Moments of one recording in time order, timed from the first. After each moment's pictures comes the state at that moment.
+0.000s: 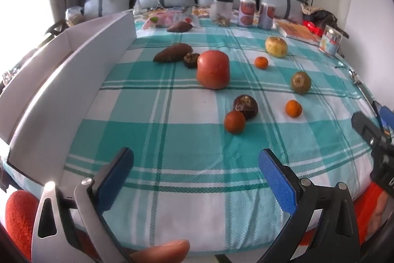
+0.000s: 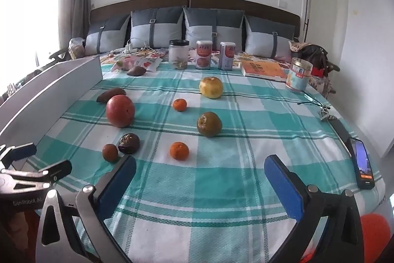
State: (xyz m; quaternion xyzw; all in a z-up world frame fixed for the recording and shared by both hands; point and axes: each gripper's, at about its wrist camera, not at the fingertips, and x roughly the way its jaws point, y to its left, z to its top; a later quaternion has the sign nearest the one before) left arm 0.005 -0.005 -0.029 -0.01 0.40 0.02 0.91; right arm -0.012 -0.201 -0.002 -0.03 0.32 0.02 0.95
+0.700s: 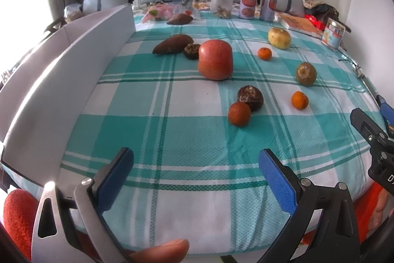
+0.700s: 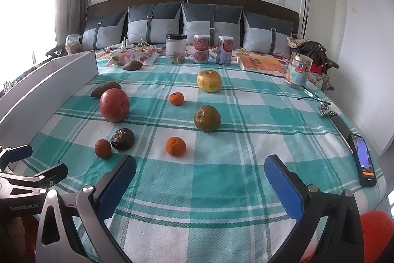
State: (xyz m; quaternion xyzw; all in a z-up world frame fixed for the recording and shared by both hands) left arm 0.012 -0.005 -0.045 -0.01 0.42 0.02 0.91; right arm -0.006 -0.199 -0.018 -0.04 0.33 0.01 0.94
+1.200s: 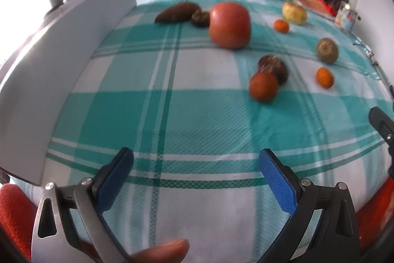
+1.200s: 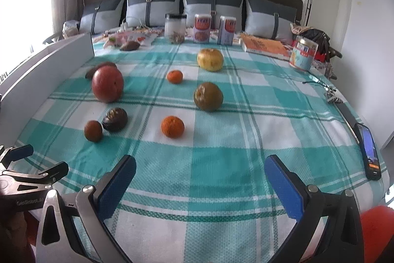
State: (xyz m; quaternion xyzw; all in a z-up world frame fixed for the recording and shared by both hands) left arm 0.033 0.003 -0.090 0.00 0.47 0.04 0.88; right arm 0.009 -0.200 -0.046 -0.04 0.38 0.01 0.93
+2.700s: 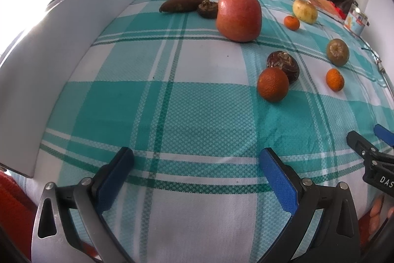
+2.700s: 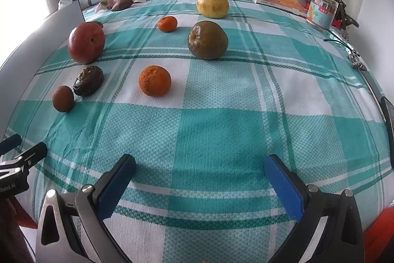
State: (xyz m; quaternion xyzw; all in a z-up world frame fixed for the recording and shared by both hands) left arm 0.041 0.006 -0.096 -0.02 0.49 0.05 0.87; right arm 0.047 -0.219 -0.102 -0.02 0.48 0.03 0.87
